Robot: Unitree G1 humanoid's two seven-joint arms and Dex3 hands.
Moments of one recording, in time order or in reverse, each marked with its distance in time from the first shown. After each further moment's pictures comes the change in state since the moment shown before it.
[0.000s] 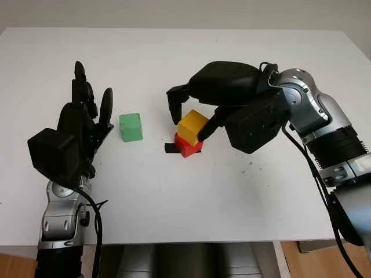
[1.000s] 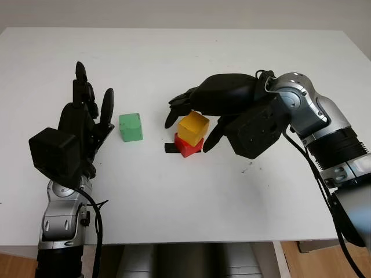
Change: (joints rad) left arm 0.000 -0.002 -0.003 -0.004 0.002 0.005 0.000; right arm 0.001 -0.013 0.027 0.019 0.010 -0.007 0.144
